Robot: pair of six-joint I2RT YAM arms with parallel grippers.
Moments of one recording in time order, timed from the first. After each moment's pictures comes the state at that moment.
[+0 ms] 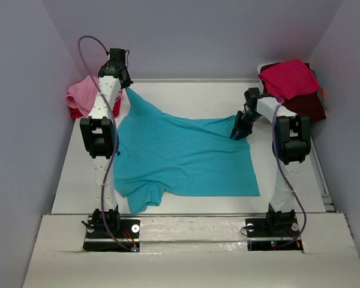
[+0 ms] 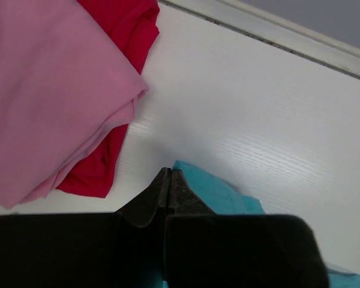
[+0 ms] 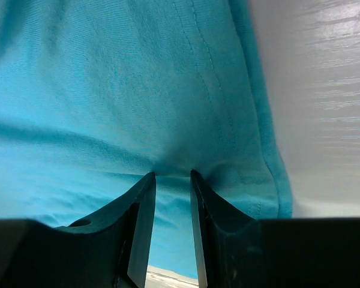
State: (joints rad) left arm -0.06 2.34 2.37 -0.81 -0.20 -0.34; right arm 0.09 2.16 1.67 -0.91 -0.27 0.47
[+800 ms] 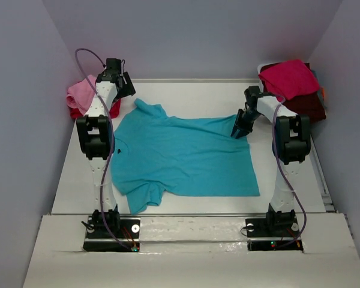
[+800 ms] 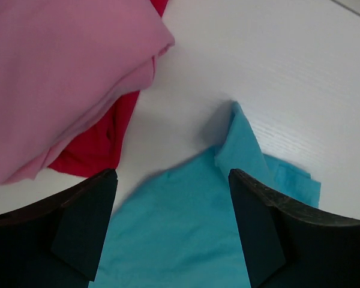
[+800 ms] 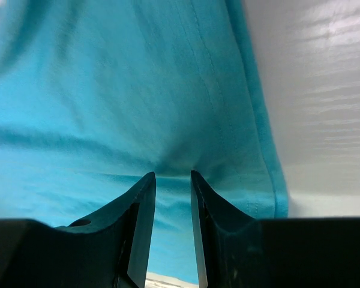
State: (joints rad) left arm -0.01 2.35 2.21 -0.72 -0.12 -0.38; right arm 0.09 2.17 1.68 -0.91 -0.25 0.49
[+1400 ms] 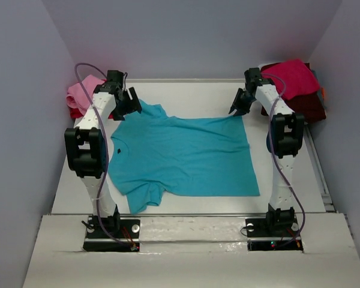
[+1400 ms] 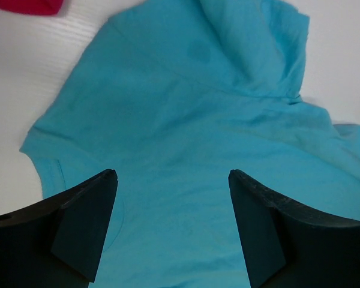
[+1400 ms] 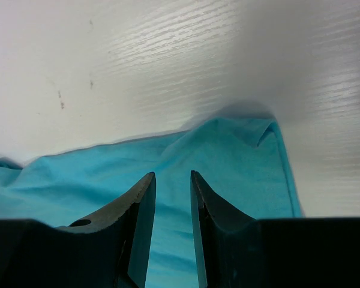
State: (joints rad) left arm -0.07 1.93 1.72 -0.78 0.03 -0.43; right arm 0.09 2.32 2.10 -0.91 -0.20 0.55
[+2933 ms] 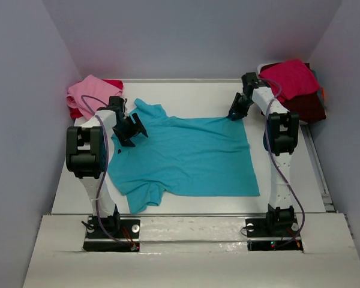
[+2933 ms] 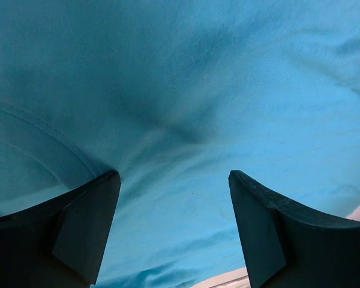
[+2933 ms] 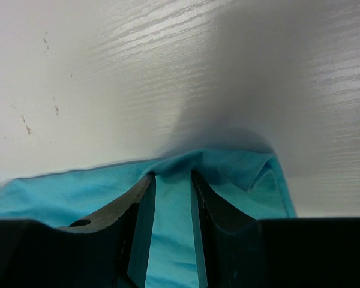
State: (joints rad) left arm -0.04 1.93 1.31 -0.64 0.28 -0.55; right arm 0.09 2.43 2.15 -0.92 -0.20 0.55
